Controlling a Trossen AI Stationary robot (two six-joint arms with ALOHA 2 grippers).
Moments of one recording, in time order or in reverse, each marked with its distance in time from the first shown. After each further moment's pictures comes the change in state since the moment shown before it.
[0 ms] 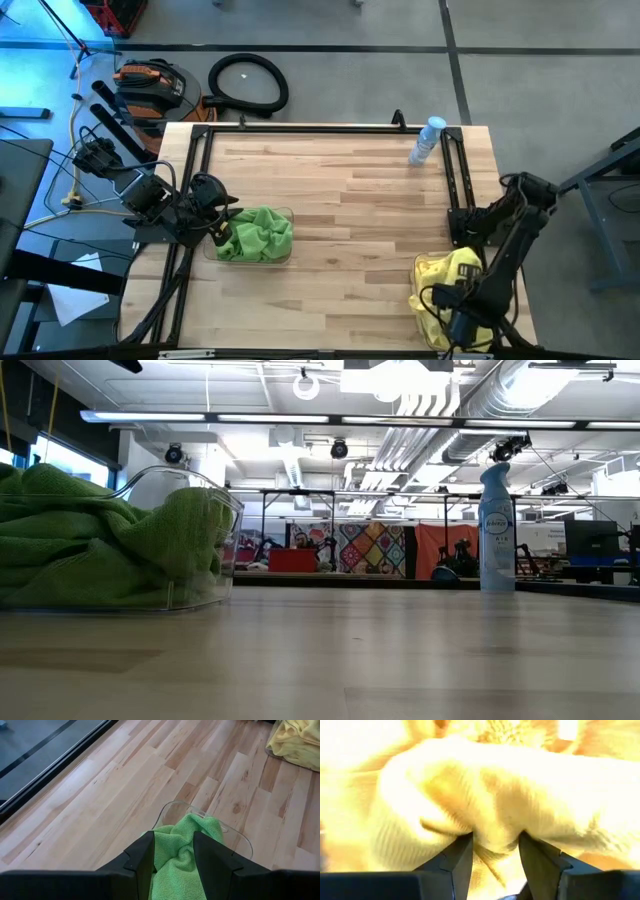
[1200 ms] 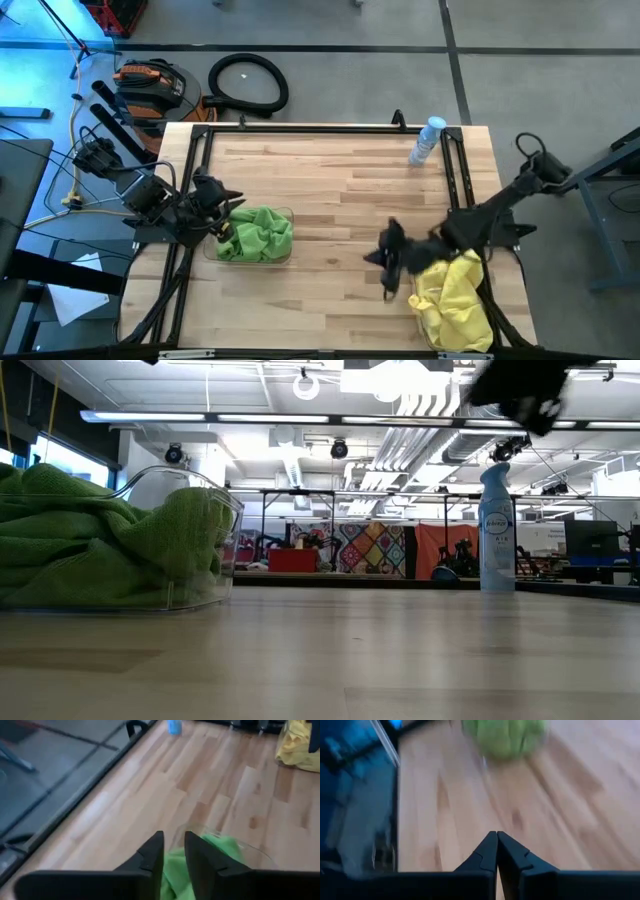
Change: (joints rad) left arm 0.000 0.002 -0.006 0.044 -0.121 0.146; right arm -0.471 -0.263 -0.260 0.884 0.669 -0.487
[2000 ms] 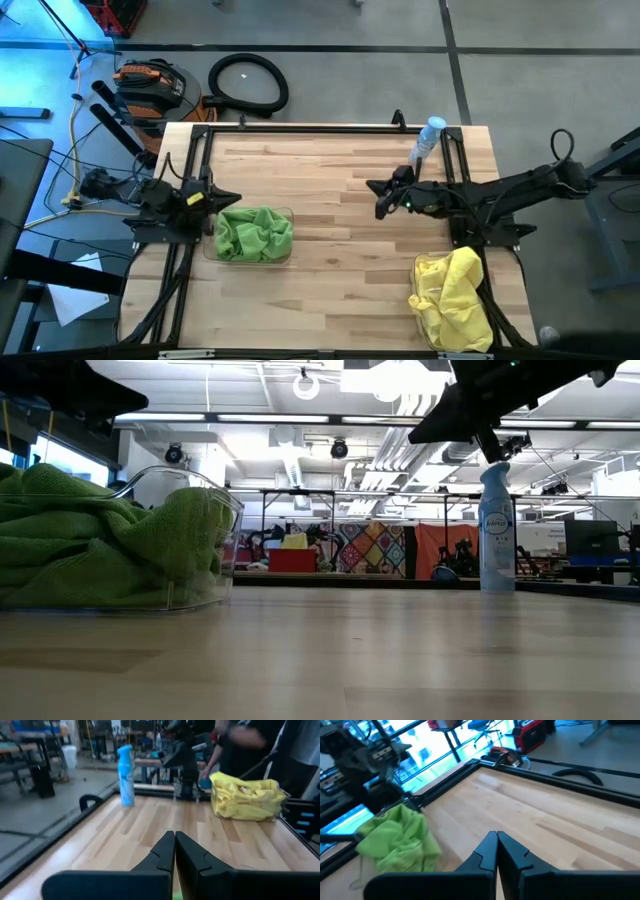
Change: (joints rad) left arm 0.260 -0.899 -0.866 0.915 0.332 0.756; right arm -0.471 -0.274 -0.270 0.390 0.153 -0.213
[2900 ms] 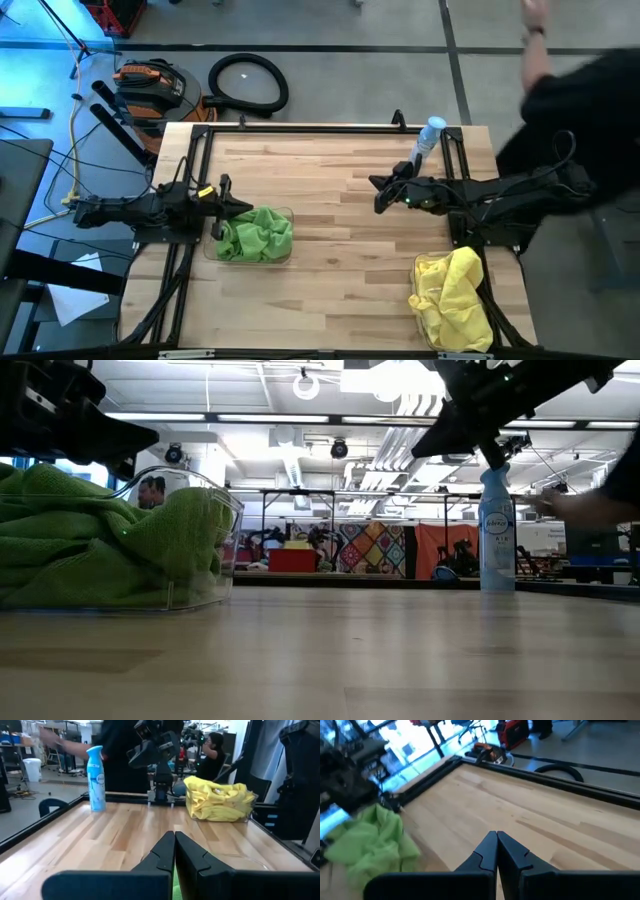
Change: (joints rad) left arm 0.361 -0.114 -0.308 0.313 0.527 0.021; right arm -0.067 0.001 0.000 -0.057 0.004 0.023
